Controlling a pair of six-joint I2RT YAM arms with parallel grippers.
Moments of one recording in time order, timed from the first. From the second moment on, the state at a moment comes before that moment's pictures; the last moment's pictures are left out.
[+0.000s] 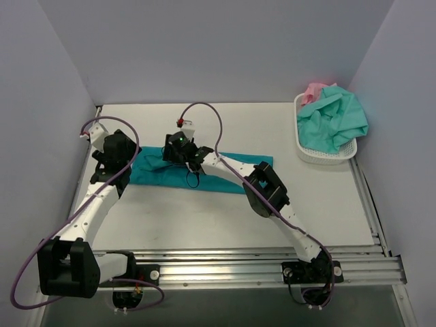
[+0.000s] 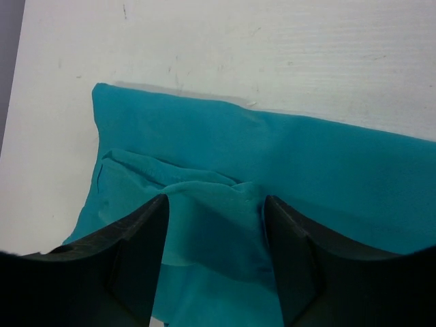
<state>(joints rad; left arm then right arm) -0.10 1.21 0.86 -0.11 -0.47 -0.70 0.87 2.44 2.00 -0.13 0.26 0.73</state>
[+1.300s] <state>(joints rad) -0.08 1.16 0.84 -0.11 -0.48 -0.70 1.08 2.32 1.74 -0.15 0.43 0.69</state>
